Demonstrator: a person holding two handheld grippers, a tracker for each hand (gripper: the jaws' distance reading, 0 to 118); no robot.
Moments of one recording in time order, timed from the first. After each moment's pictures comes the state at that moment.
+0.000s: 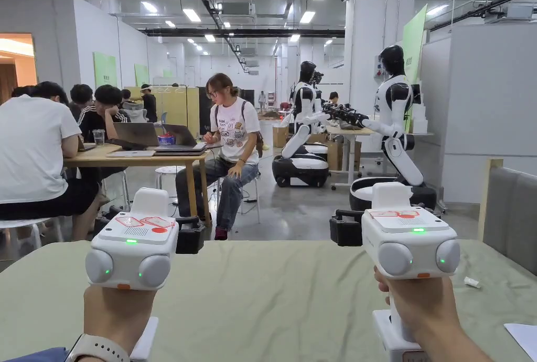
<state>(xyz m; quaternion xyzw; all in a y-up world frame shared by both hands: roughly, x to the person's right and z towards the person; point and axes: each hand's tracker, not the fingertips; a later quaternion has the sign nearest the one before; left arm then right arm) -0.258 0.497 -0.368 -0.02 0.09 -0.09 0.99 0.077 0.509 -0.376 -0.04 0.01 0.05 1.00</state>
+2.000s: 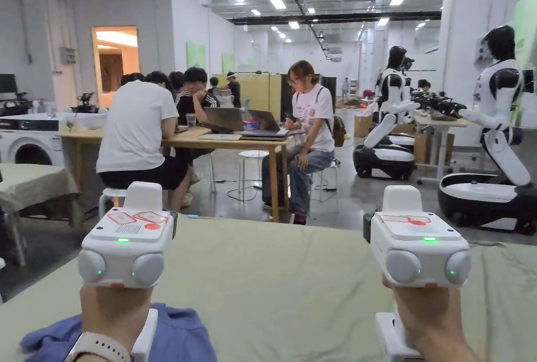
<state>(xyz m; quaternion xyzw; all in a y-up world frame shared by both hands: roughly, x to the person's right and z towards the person) -0.389 0.473 -0.287 -0.02 0.22 -0.07 0.97 -0.058 0.479 -0.380 -0.03 0.13 0.03 0.99</state>
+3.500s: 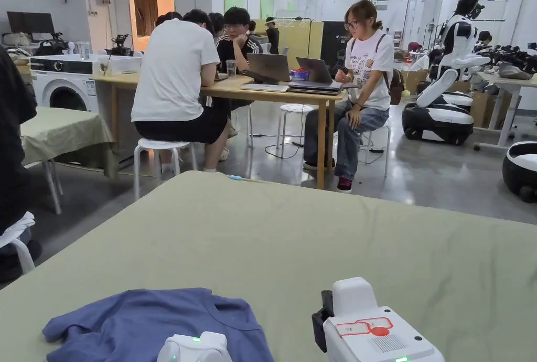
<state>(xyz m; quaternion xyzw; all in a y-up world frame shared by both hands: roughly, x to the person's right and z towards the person) -0.487 0.189 -0.459 -0.50 0.08 0.04 0.86 -0.251 0.321 -0.447 -0.15 0.28 0.10 0.94</state>
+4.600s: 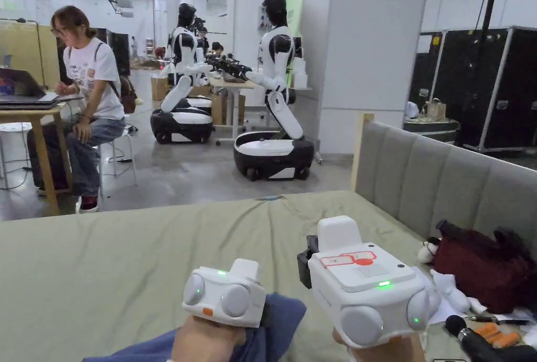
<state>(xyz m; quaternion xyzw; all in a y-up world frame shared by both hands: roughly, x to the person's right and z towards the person) 0.061 0.319 -0.519 -0.35 -0.28 -0.09 0.89 0.180 0.420 -0.378 -0.12 -0.03 0.07 0.99</state>
